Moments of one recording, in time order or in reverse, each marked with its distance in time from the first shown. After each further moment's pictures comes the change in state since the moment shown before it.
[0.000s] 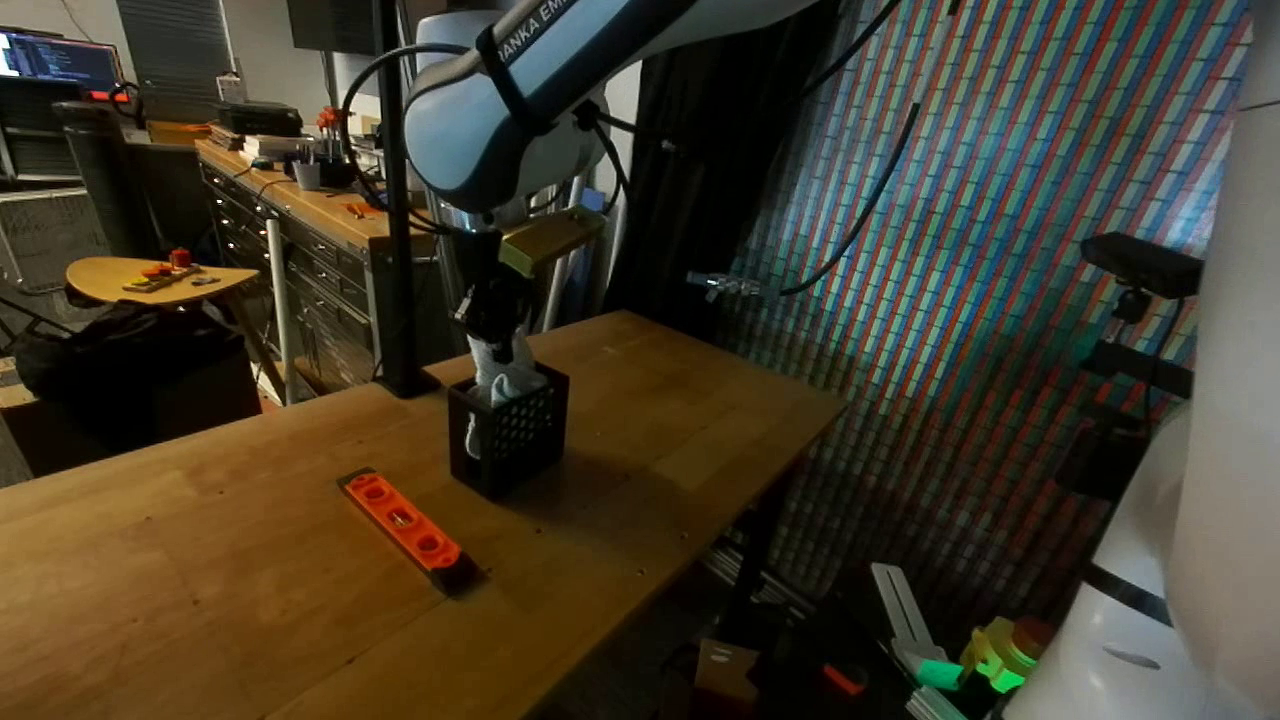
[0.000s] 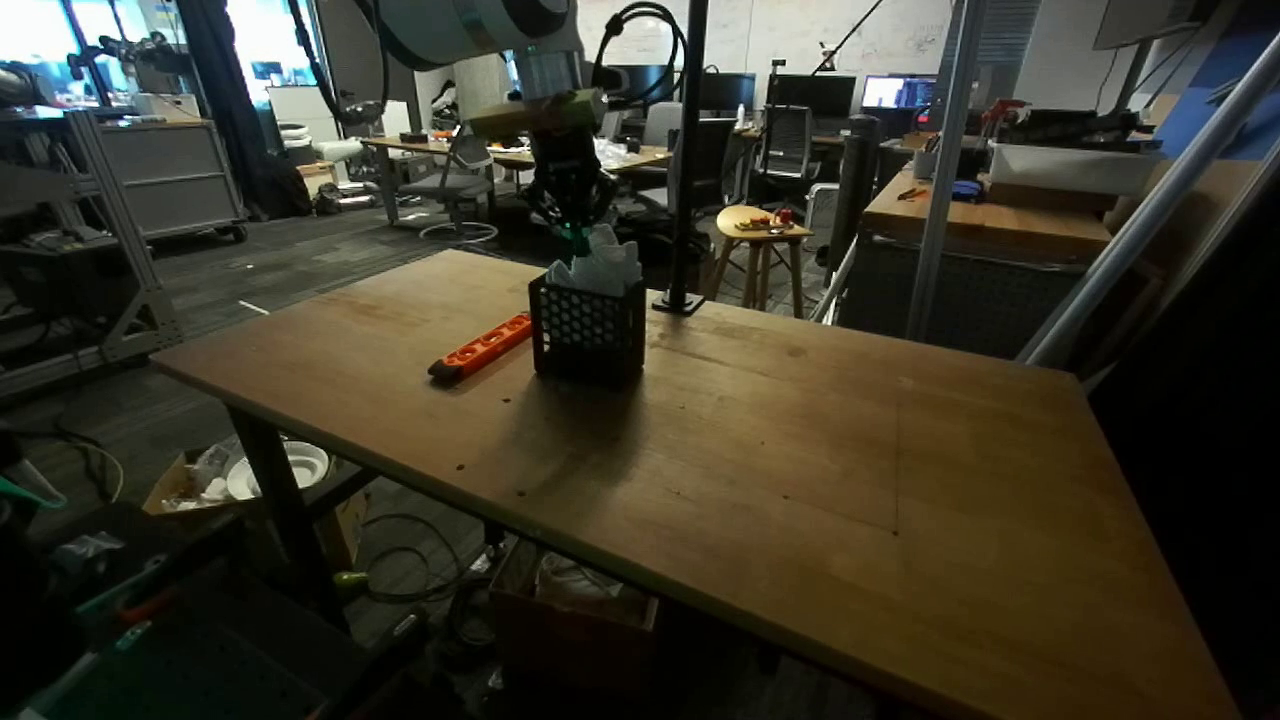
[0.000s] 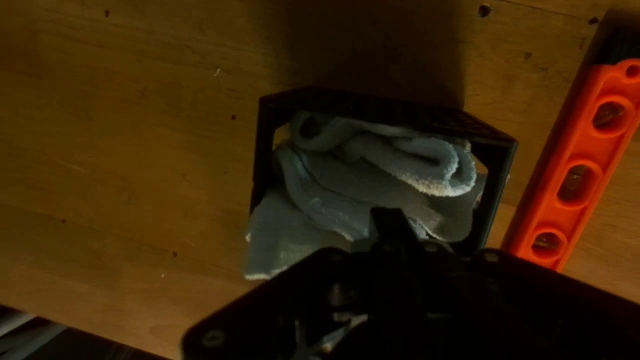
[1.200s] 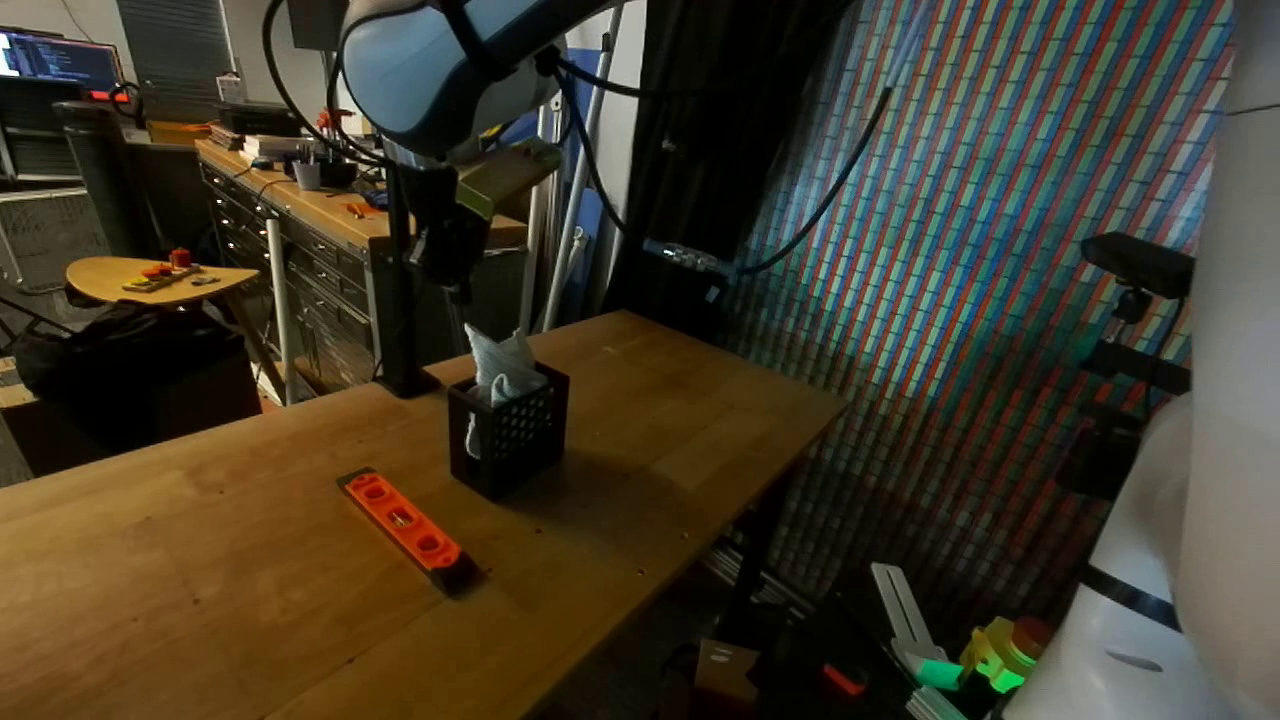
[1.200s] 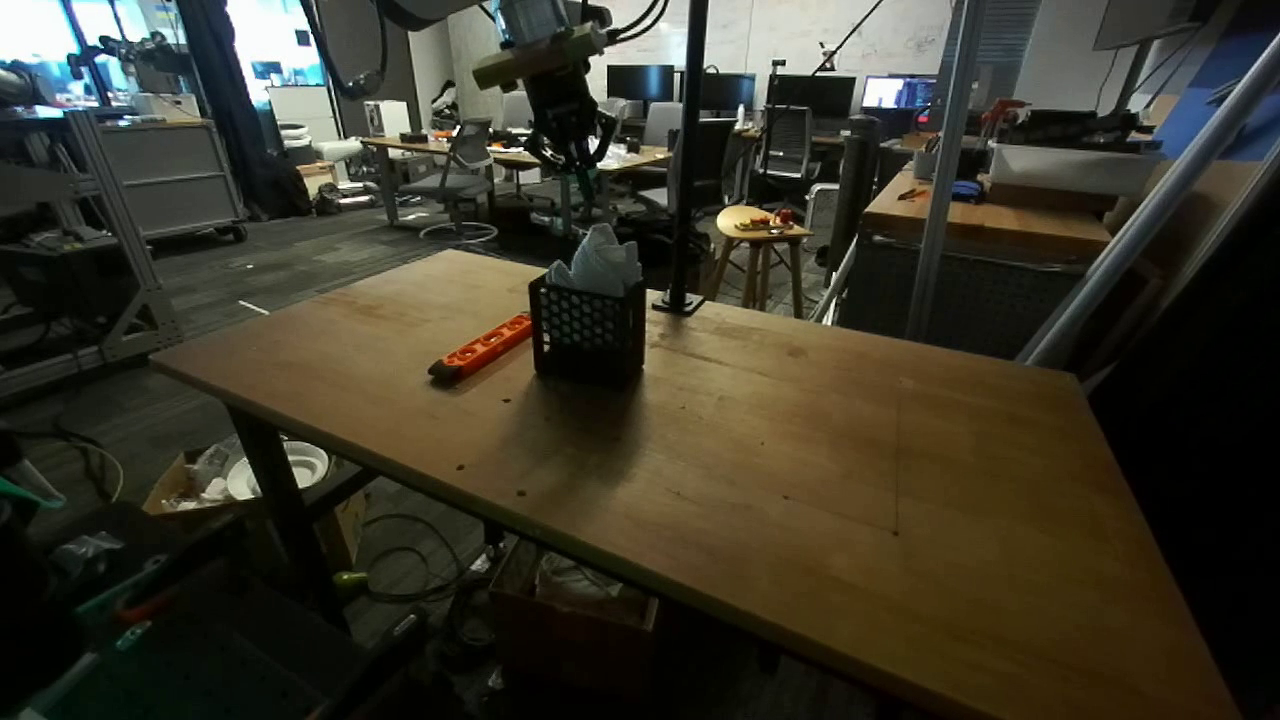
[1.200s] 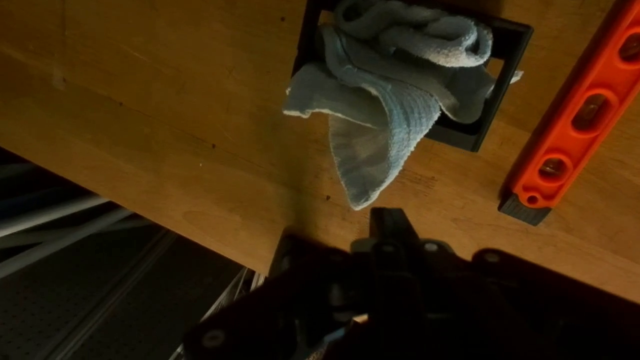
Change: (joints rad) arm 0.050 0.032 0.008 0.169 -0.105 -0.048 -0.026
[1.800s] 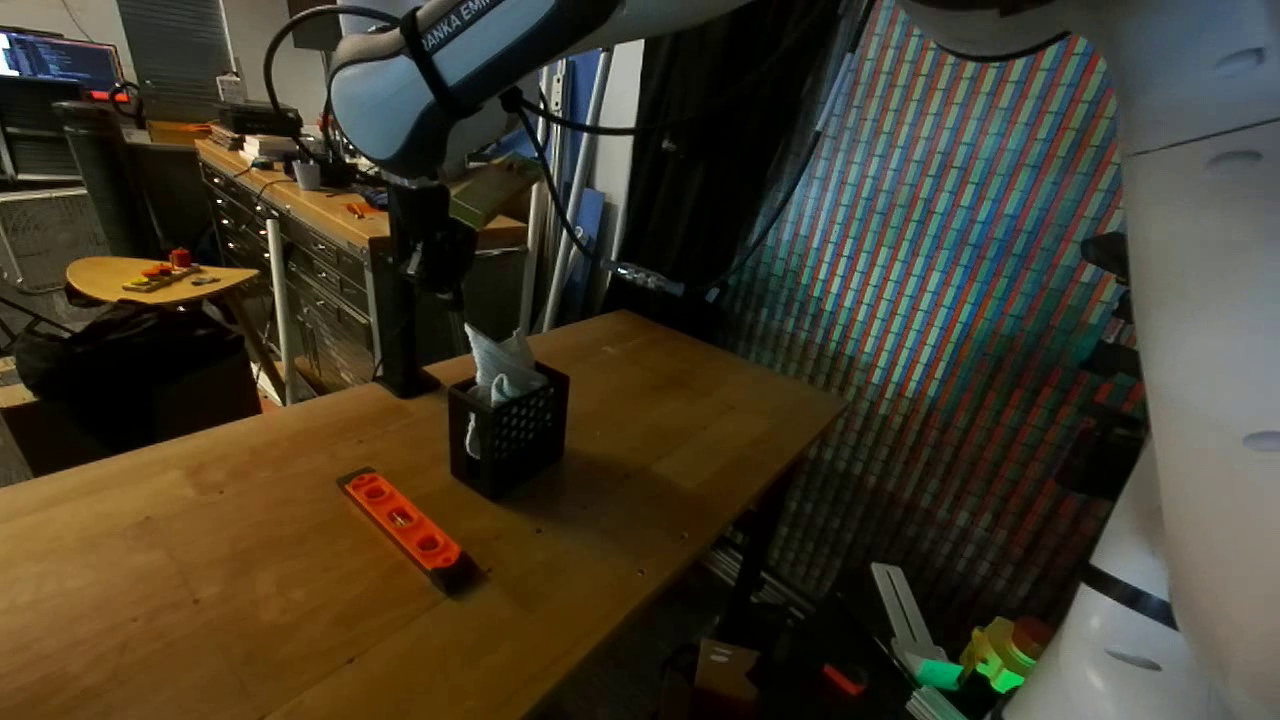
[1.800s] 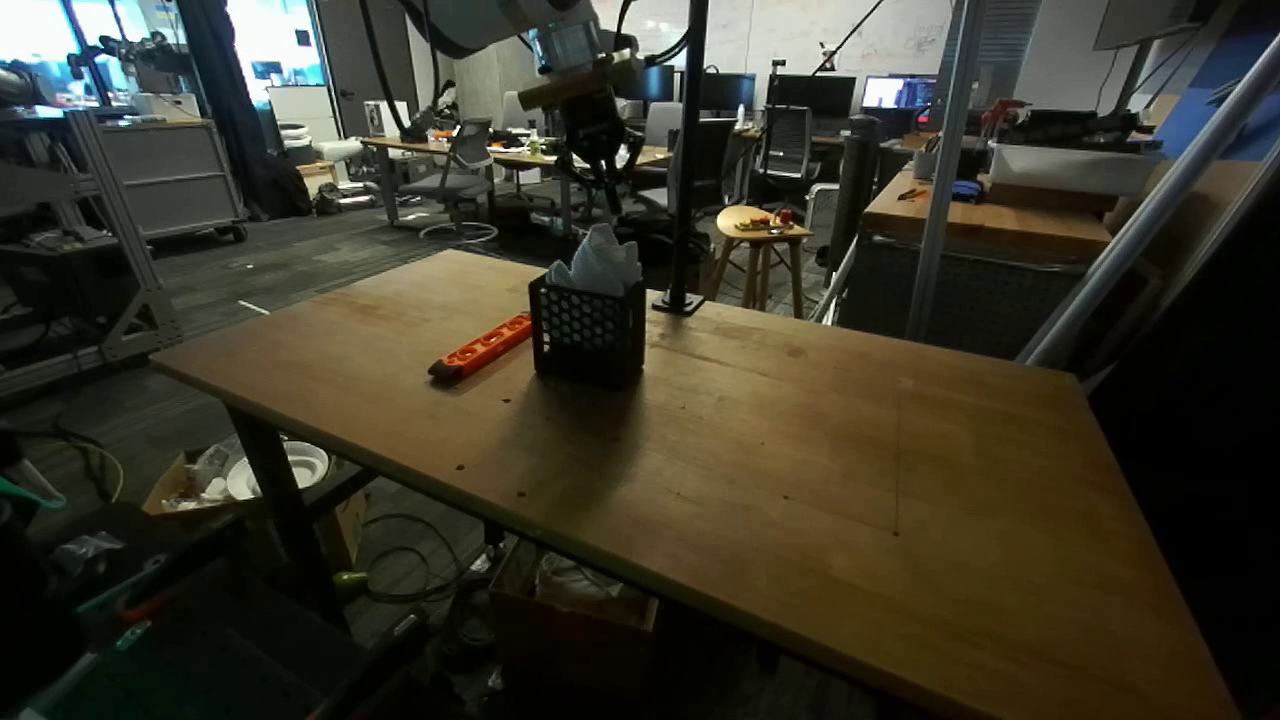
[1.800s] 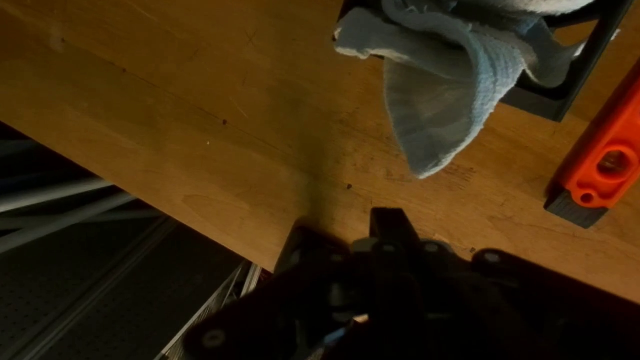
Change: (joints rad) arm -0.019 0.167 -0.008 0.188 0.000 -0.036 -0.095
